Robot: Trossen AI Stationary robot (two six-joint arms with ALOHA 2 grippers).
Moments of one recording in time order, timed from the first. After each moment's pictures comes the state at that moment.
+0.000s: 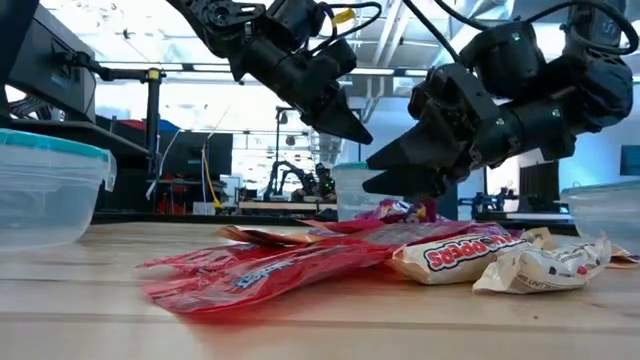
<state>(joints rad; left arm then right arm) 0.21 1.77 1.17 0.12 0.15 0.23 0.08 1.80 0.45 1.06 0.01 0.33</state>
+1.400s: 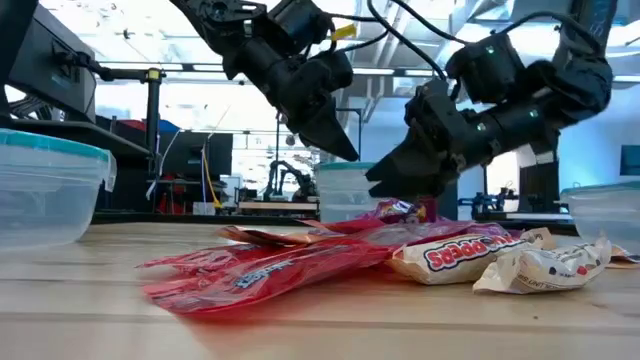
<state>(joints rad) 0.17 1.77 1.17 -0.03 0.16 0.13 -0.09 1.63 0.45 0.81 0.00 0.32</state>
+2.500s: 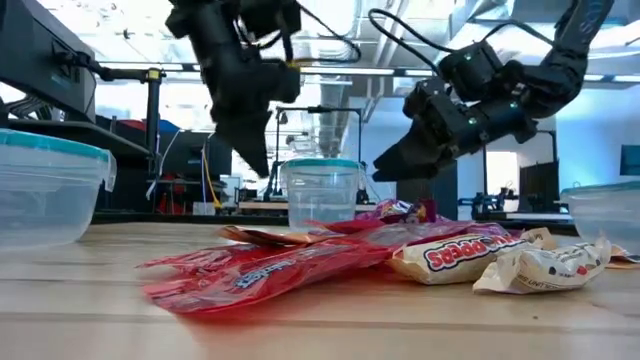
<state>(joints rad) 0.05 1.61 1.06 -0.45 -0.15 -0.27 -0.28 1.59 0.50 0.68 -0.26 0.11</state>
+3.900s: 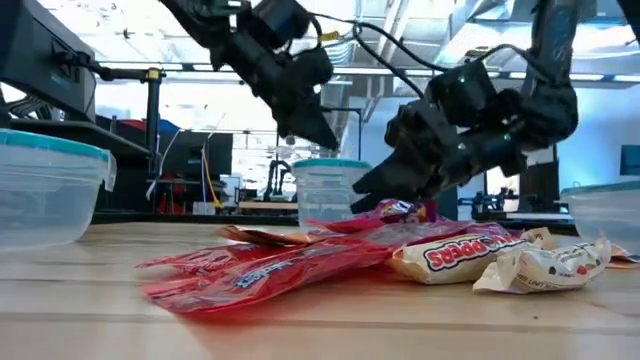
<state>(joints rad) 0.27 1.70 1.12 -0.04 0.19 0.03 -0.15 1.91 0.52 1.08 -0.31 0.37</state>
